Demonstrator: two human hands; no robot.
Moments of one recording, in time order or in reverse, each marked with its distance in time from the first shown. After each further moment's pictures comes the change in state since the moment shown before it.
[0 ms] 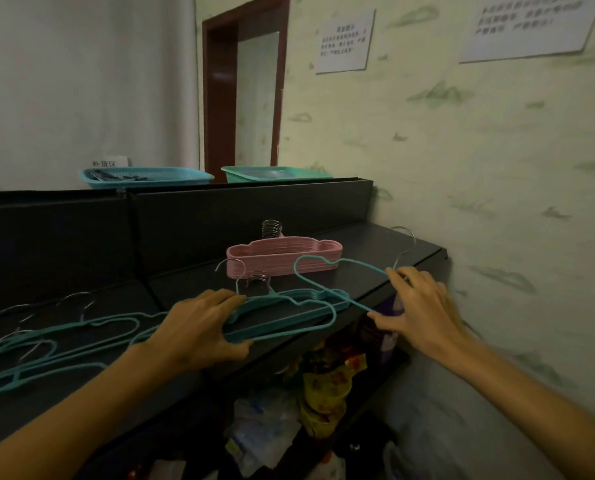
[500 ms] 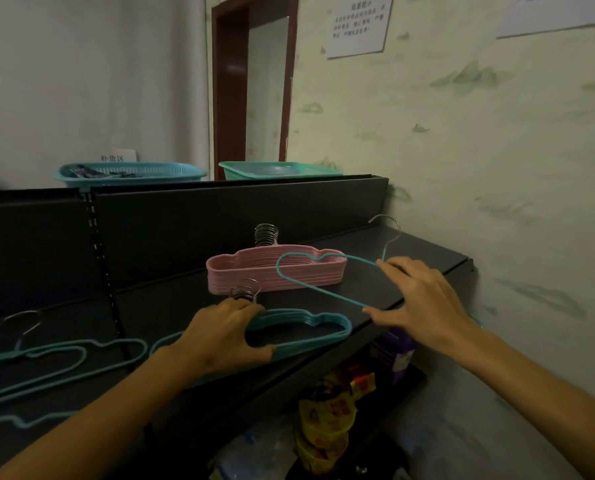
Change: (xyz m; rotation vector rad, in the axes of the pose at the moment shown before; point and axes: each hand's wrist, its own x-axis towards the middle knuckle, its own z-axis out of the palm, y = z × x) left_hand 0.101 0.022 0.046 -0.067 -0.144 -0.071; right_hand 0.084 0.049 0.041 0.091 0.017 -0.199
